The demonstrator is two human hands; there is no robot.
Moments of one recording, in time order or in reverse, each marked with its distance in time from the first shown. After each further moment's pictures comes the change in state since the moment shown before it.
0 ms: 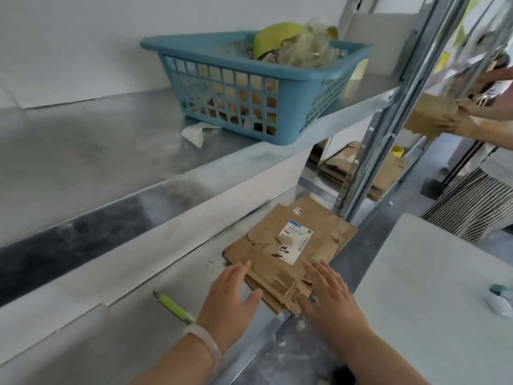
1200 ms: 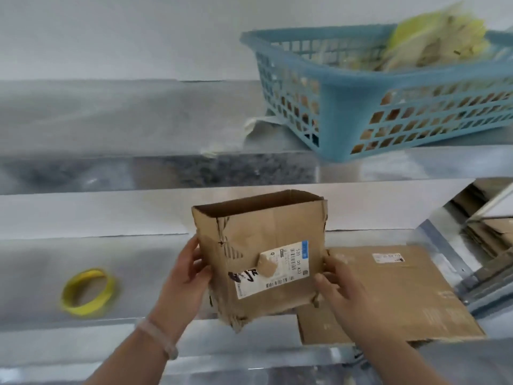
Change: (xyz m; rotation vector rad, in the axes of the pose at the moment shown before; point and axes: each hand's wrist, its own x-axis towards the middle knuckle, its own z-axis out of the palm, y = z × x) left_hand -0.069 0.023 -0.042 -0.601 0.896 -0.441; right_hand 0.105 -0.014 -0.013 0.726 -0.438 -0.364
